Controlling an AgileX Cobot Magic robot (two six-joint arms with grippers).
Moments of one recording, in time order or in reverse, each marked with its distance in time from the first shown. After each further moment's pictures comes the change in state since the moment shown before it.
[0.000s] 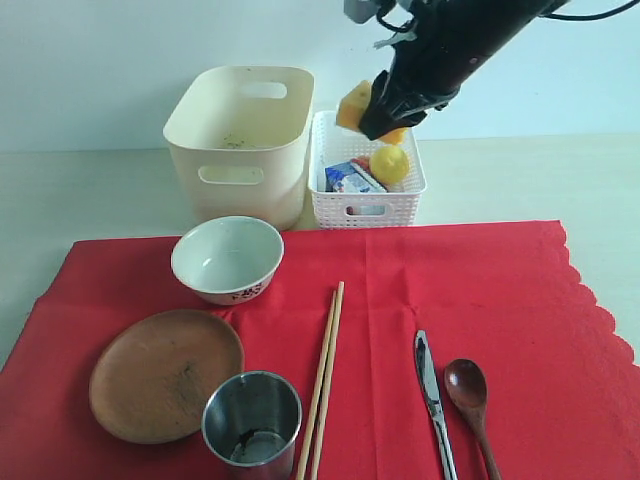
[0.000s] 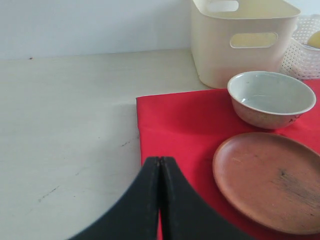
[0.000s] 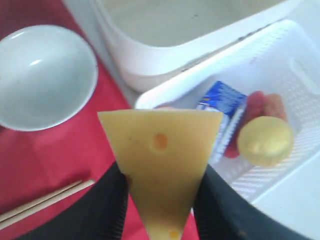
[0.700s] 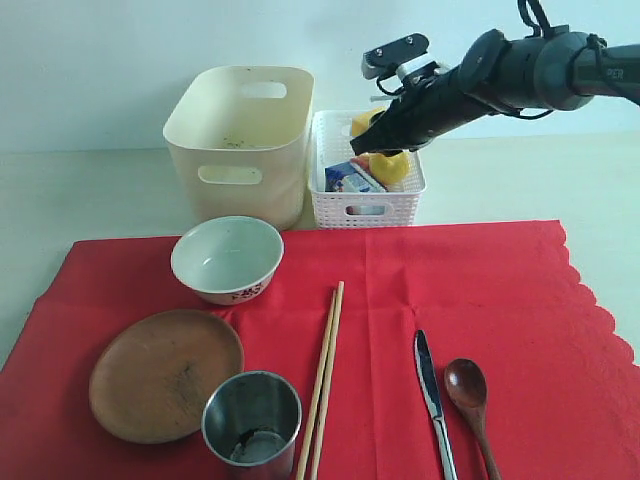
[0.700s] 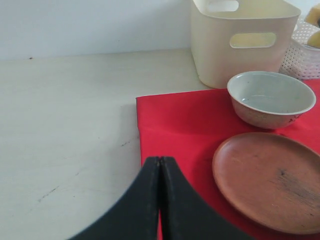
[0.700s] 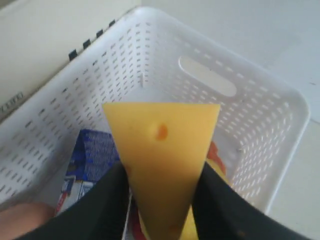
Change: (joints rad) left arm 0.000 0.000 0.000 0.000 0.000 0.000; right arm -0.049 0.366 -0.109 0.134 -0.488 0.084
